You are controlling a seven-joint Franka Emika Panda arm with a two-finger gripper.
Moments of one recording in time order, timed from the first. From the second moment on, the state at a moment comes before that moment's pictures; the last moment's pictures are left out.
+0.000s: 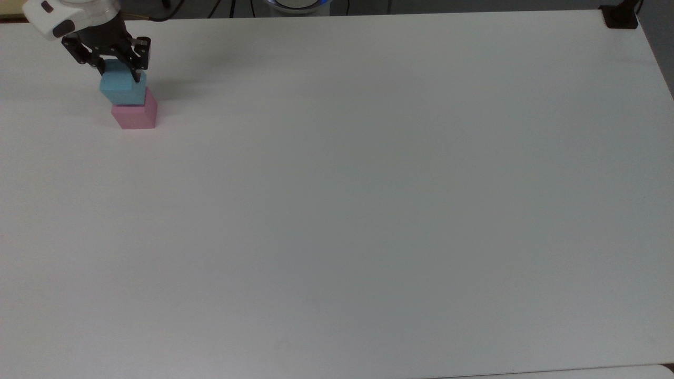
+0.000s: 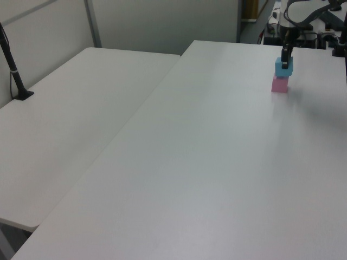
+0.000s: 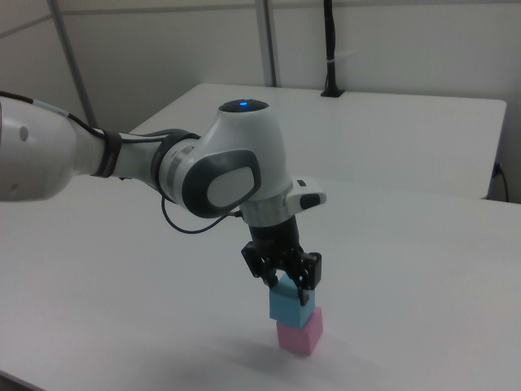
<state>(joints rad) -0.40 0.07 -0.07 -2.04 -0.14 2.15 -0.40</state>
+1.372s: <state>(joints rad) -0.38 0.00 -0.06 -1.72 -0.03 1.72 -0.25</state>
